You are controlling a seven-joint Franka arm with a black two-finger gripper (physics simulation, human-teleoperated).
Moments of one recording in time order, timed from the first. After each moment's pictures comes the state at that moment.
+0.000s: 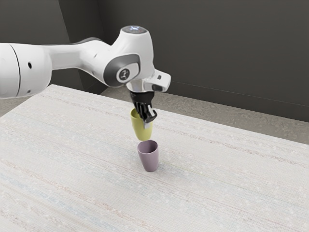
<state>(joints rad) -0.05 0.25 -0.23 -1.70 0.14 1.97 0.20</state>
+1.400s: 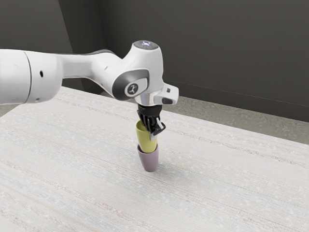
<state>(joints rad) -0.07 0.30 -0.26 -1.74 0.18 2.01 0.05</state>
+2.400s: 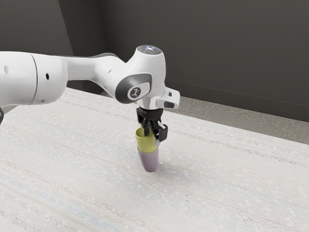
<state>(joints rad) -0.07 0.32 -0.26 -1.72 0.20 2.00 0.01</state>
